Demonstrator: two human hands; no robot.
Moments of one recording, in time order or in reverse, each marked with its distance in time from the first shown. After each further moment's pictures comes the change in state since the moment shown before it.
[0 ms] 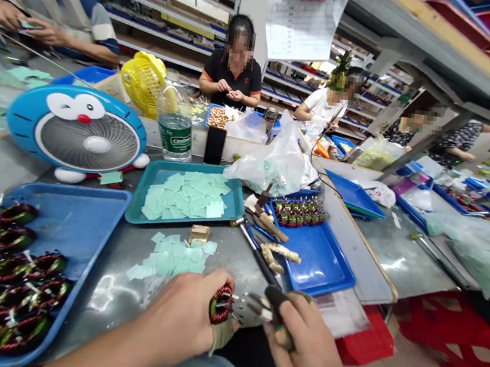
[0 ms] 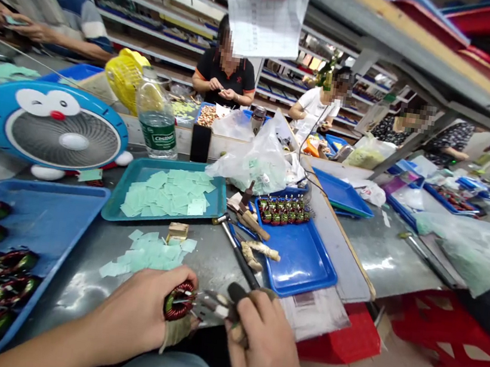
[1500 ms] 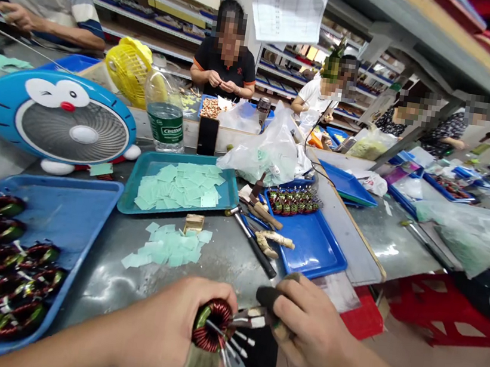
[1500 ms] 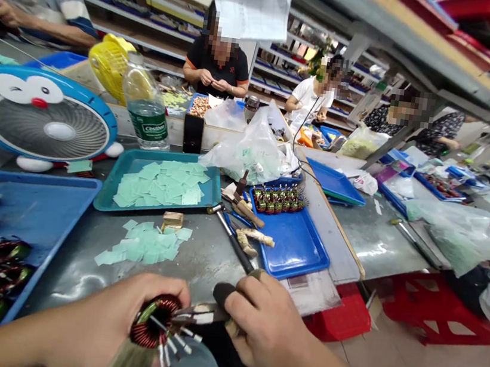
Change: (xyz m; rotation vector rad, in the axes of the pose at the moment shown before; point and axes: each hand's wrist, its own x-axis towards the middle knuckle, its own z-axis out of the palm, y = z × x) left_hand -0.016 0.017 -0.006 -0.509 -0.404 0.115; right_hand 0.015 0.005 -0.038 -0.100 -0.160 -0.369
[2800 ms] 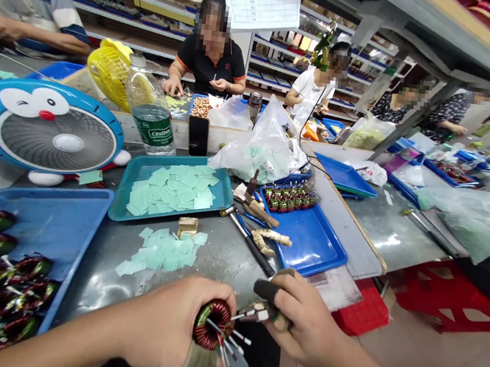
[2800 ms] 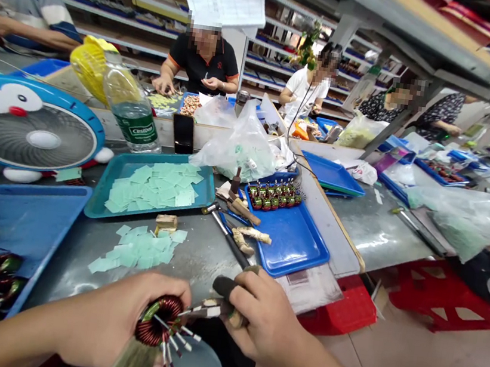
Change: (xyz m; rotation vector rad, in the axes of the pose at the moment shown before) left_hand 0.019 0.007 -0.009 0.168 -0.041 -0.071; right_hand -0.011 0.015 0.015 0.174 0.100 0.089
